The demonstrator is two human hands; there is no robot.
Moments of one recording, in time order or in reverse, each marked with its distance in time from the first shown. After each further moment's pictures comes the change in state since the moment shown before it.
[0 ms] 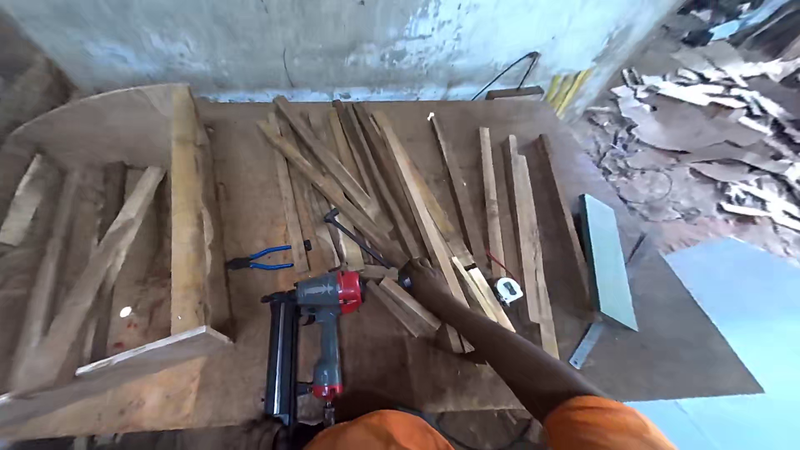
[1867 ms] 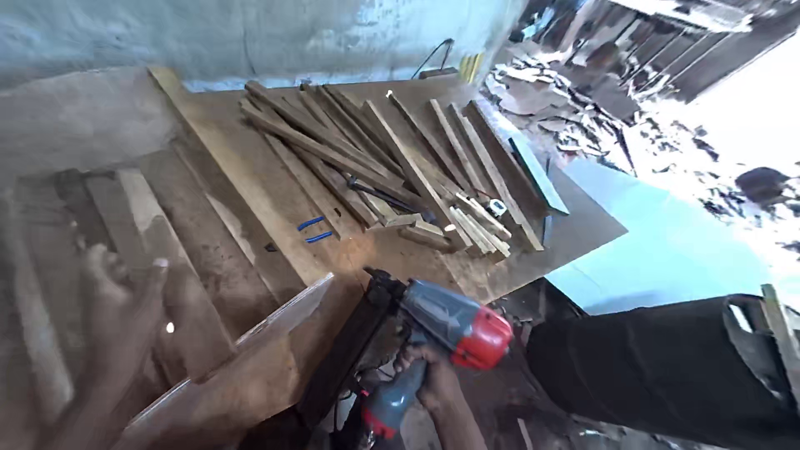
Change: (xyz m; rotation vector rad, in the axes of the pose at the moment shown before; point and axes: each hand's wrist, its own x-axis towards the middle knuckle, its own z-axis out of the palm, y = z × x) left_hand 0.207 -0.296 -0.263 -0.867 0.287 -0.060; right_hand -0.218 -0.429 0.066 2.303 0.595 0.609
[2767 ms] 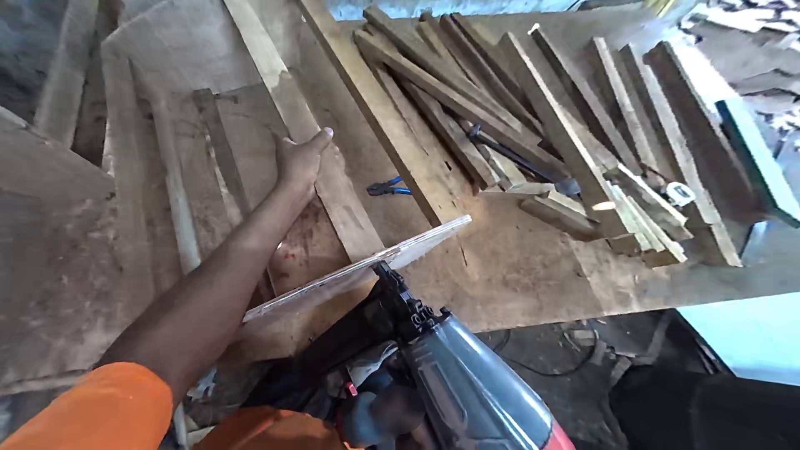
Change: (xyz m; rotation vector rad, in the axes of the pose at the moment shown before) left_hand 0.103 -0.035 0.054 -0.588 0.008 -0.239; right_hand -0.118 0.203 0.060 -0.143 -0.384 -0.274
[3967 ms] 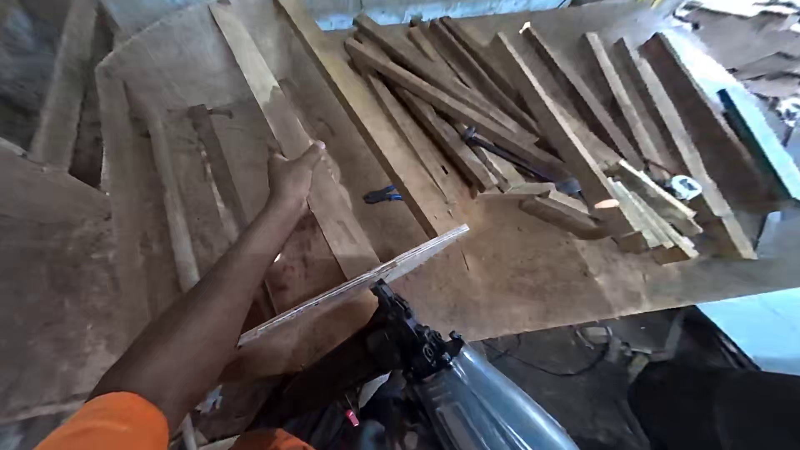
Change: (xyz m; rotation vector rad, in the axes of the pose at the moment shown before) left_hand -0.002 0.001 0.000 0.022 -0.008 -0.005; right_hand 0.002 -0.071 0.063 0.013 0.191 0.130
